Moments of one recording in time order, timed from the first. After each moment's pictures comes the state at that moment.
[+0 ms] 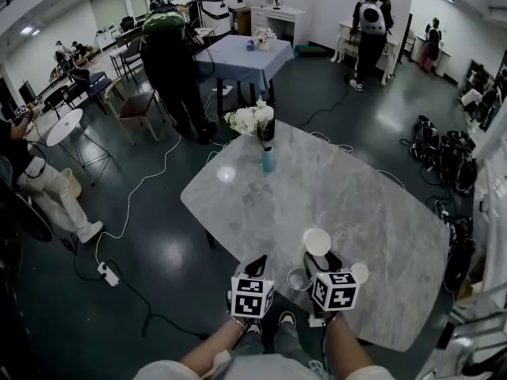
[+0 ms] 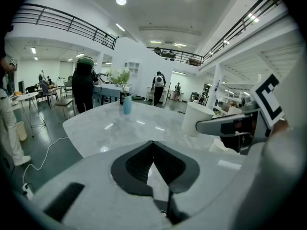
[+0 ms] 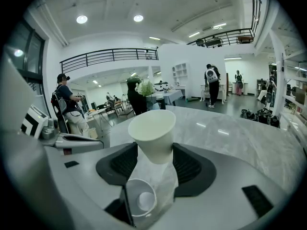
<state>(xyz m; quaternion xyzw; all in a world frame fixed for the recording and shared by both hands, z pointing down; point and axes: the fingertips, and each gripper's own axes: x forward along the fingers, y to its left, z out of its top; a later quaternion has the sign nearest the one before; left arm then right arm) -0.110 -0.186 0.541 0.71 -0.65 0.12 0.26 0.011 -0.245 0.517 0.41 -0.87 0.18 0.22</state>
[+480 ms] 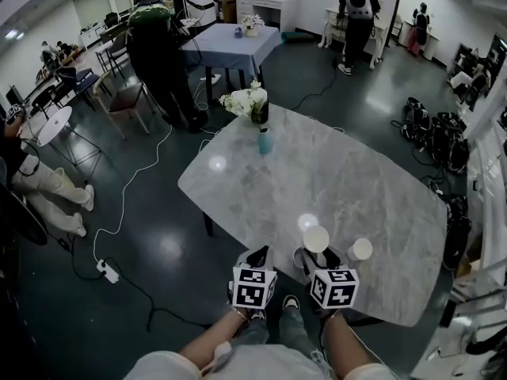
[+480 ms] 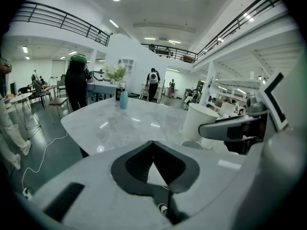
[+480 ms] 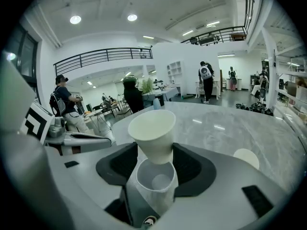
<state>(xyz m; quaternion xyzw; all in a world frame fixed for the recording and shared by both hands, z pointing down) -0.106 -0.155 0.553 0.73 -0.62 0.14 0.26 0.013 -0.188 0.531 0.43 -0.85 0.20 0.22</state>
